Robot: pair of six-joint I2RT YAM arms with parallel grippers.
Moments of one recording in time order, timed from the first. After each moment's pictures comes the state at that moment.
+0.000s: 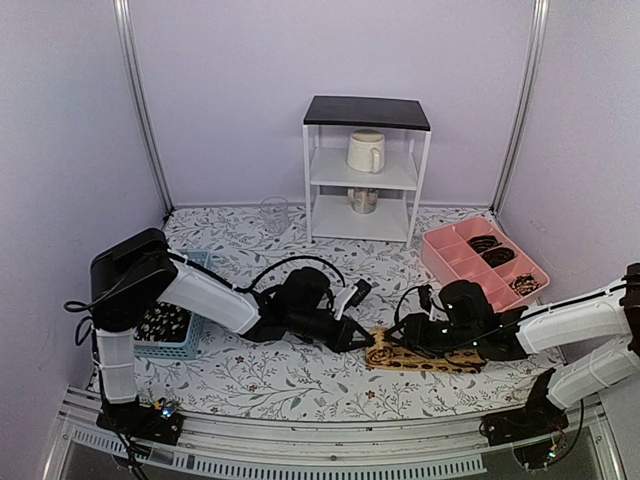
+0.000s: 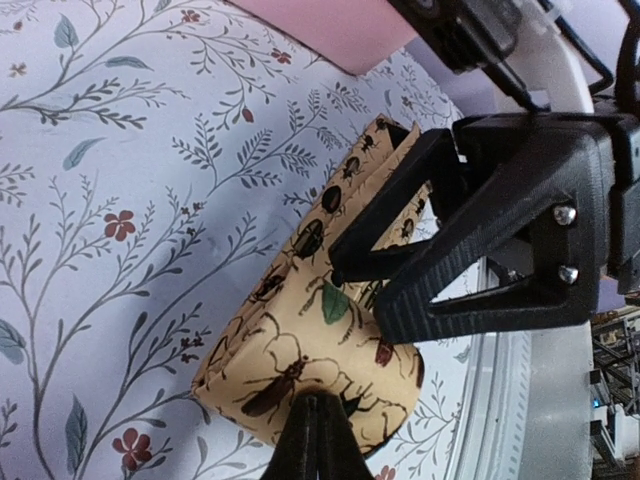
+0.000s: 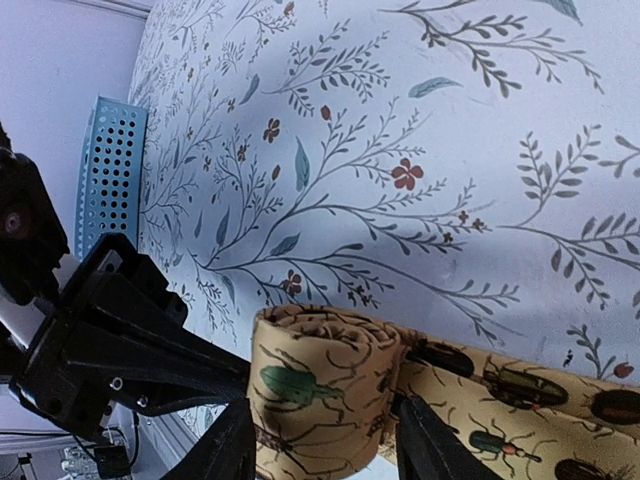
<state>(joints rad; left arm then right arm) -1.03 2.01 1.03 0.43 0.44 -0.49 0.86 1.30 0.40 0.25 -0.14 1.03</state>
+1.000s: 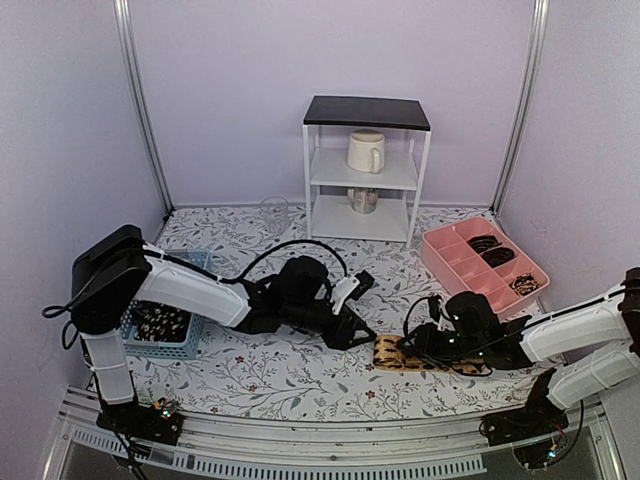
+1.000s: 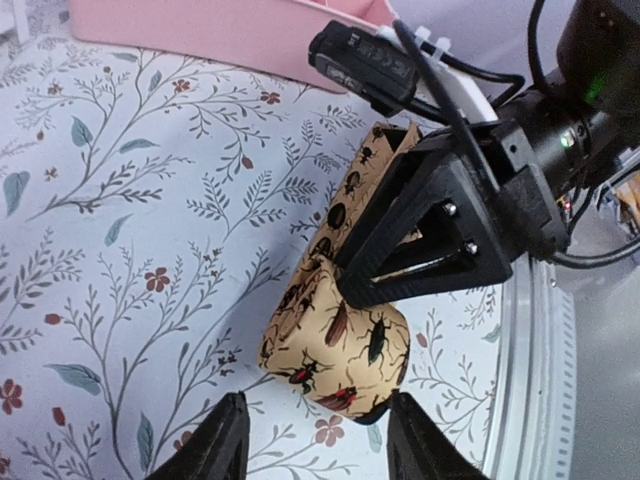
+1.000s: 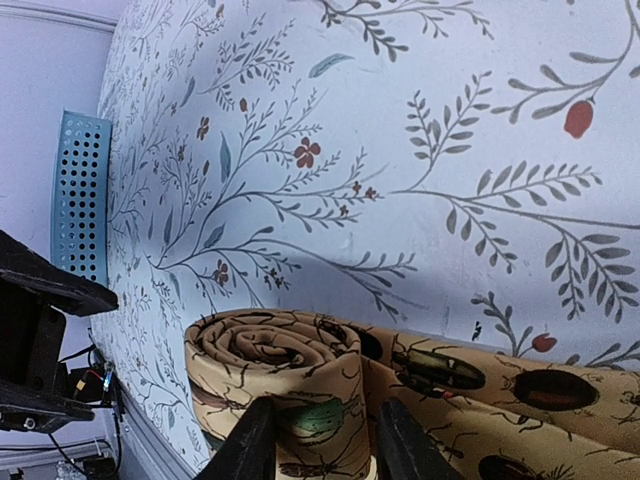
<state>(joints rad) -1.04 1.91 1.04 0.31 0.36 -0.26 0.85 1.29 0.32 0.27 -0.11 1.05</state>
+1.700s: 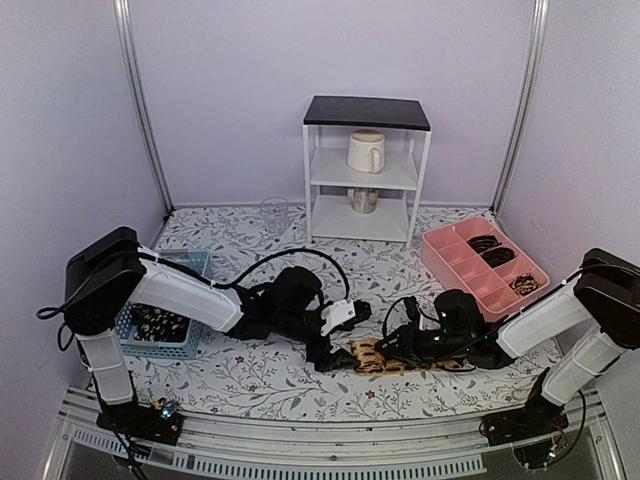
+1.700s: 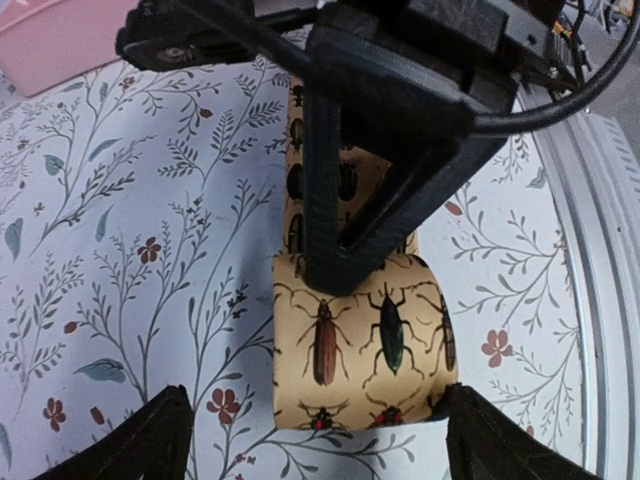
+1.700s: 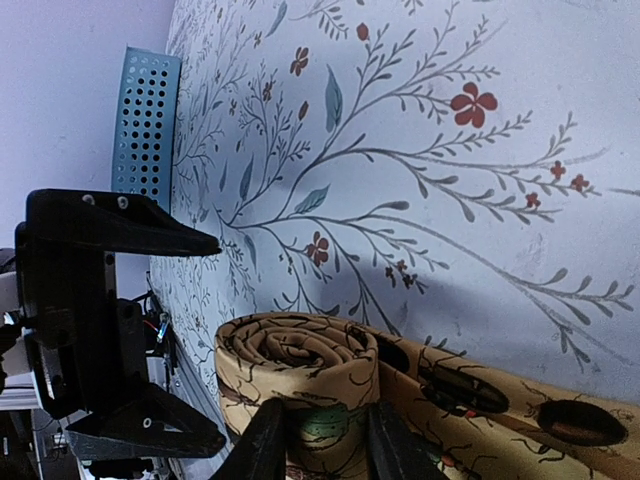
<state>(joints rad) -1.04 1.87 0.96 0.23 0.34 0.25 0.84 1.54 0.35 0.61 -0.35 1.07</state>
